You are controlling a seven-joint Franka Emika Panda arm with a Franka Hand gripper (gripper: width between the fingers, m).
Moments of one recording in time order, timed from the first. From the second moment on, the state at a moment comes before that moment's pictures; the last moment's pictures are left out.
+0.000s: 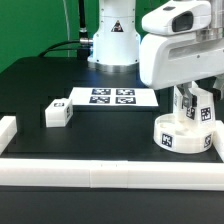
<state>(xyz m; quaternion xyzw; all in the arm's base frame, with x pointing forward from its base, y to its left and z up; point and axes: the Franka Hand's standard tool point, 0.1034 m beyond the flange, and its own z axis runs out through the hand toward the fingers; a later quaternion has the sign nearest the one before) 0.570 0.107 0.077 -0.98 -0.16 -0.02 0.05</state>
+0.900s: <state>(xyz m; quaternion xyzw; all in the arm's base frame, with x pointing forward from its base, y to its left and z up) 0.569 0.108 0.076 -0.98 0.18 0.00 0.08</state>
